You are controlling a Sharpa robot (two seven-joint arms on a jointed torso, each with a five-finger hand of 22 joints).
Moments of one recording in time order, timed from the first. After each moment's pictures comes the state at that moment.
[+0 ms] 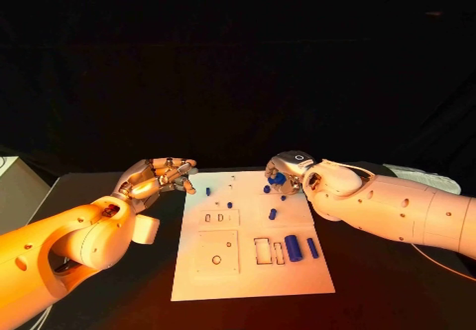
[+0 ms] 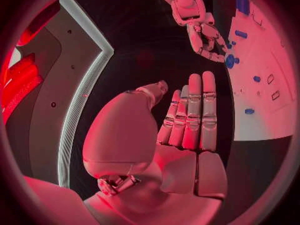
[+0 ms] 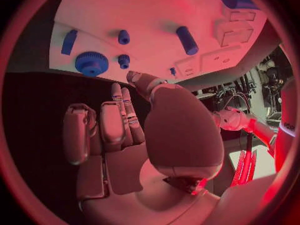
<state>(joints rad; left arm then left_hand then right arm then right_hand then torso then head) 1.01 -0.96 0.25 1.68 -0.21 -0.27 0.30 1.37 -0.17 0.51 0.17 0.05 0.90 0.19 0.22 0.20 1.12 0.13 0.07 0.07 1.13 0.07 0.53 0.56 0.17 1.02 0.15 0.63 0.33 1.33 -0.68 -0.14 1.26 -1.66 -0.36 -0.15 1.36 -0.26 0.54 0.06 0.24 0.99 0.16 0.19 0.28 1.12 0.10 0.07 0.09 1.47 0.01 1.26 1.07 0.07 1.44 0.11 1.40 1.31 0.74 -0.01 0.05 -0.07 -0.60</state>
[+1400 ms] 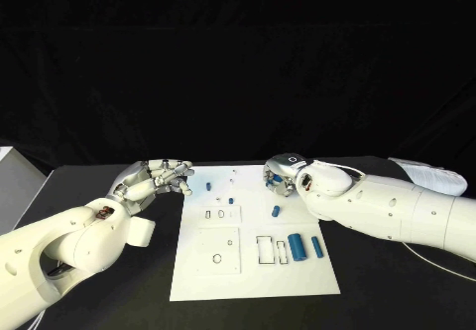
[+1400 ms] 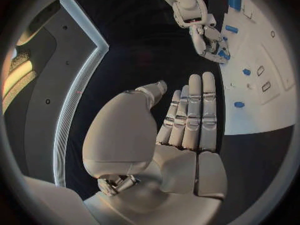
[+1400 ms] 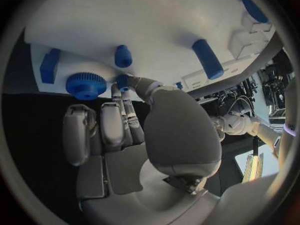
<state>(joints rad) 1.01 -0.97 0.27 1.69 -0.21 -0.27 0.28 1.37 -0.17 0.52 0.18 0.05 0.90 0.19 0.22 0.20 1.12 0.14 0.07 0.07 1.12 0.07 0.53 0.57 0.17 1.01 0.16 0.63 0.34 1.33 -0.64 -0.14 1.22 -1.68 -0.31 -0.18 1.36 -0.25 0.54 0.07 0.25 1.01 0.15 0.21 0.30 1.11 0.10 0.07 0.10 1.46 0.01 1.28 1.08 0.07 1.45 0.11 1.41 1.31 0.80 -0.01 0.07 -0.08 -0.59</state>
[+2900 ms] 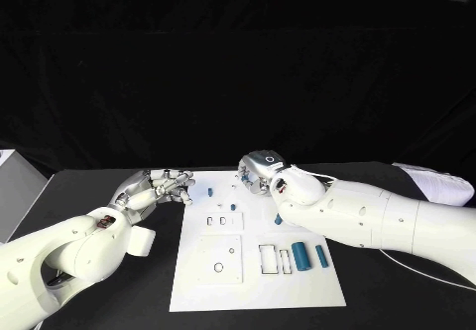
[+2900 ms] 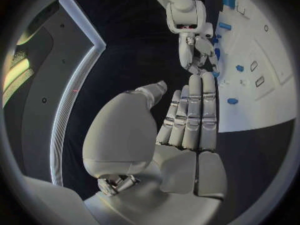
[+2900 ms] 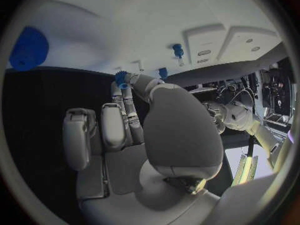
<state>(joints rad) 1.01 -0.96 0.27 1.68 -0.21 -0.26 0.27 1.36 -0.17 0.52 0.17 0.05 0.90 0.19 0.22 0.20 1.12 0.14 0.07 0.07 1.11 0.07 0.53 0.57 0.17 1.00 0.16 0.64 0.34 1.34 -0.50 -0.13 1.21 -1.74 -0.50 -0.28 1.39 -0.23 0.61 0.04 0.21 1.04 0.14 0.25 0.36 1.18 0.10 0.10 0.12 1.46 0.00 1.30 1.07 0.05 1.46 0.10 1.47 1.31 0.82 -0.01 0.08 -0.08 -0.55</state>
